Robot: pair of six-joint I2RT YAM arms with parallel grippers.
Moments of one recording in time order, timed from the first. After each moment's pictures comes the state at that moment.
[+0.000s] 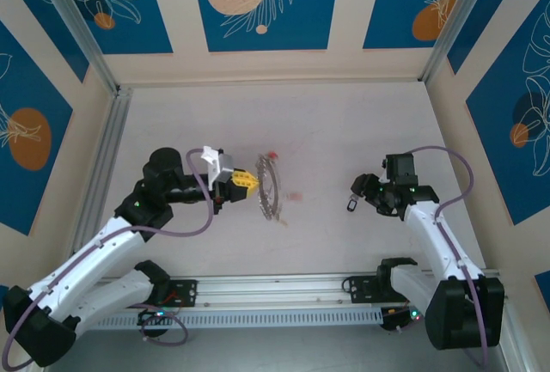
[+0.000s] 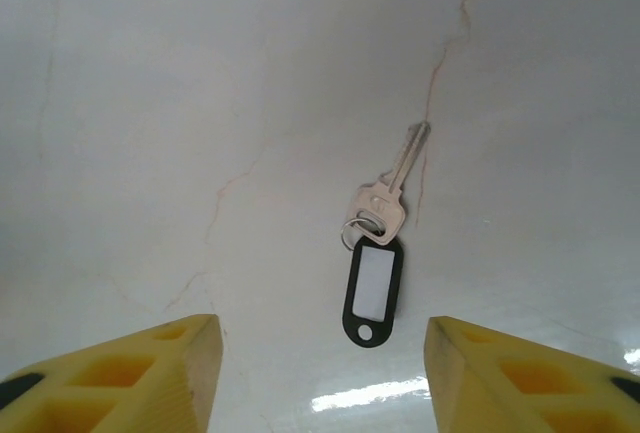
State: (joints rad) left arm -0.62 0.86 0.75 -0.02 0.79 0.02; right arm 0.03 1.00 0.62 -0.66 -0.20 0.59
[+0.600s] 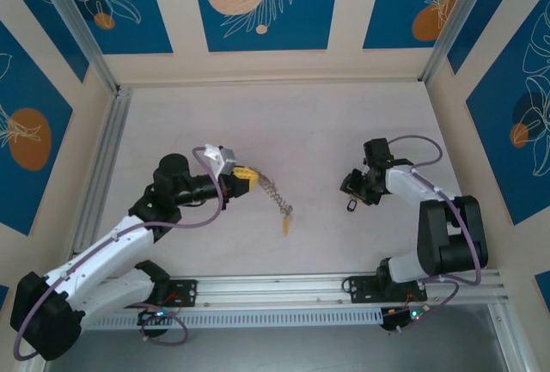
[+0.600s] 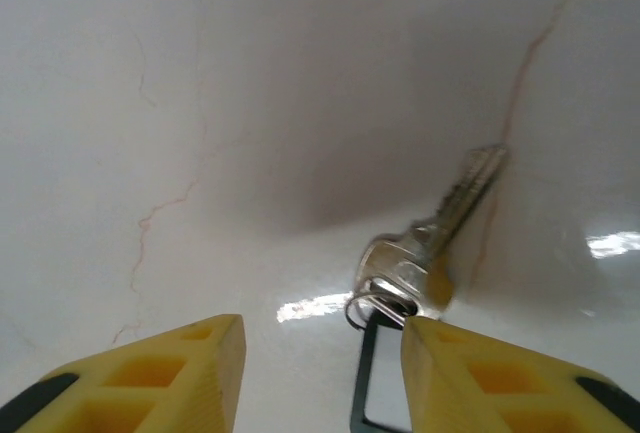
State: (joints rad) left arm -0.59 0.93 0.61 0.18 0.66 -0.13; right arm 0.11 1.44 0.76 -0.61 -0.20 0.59
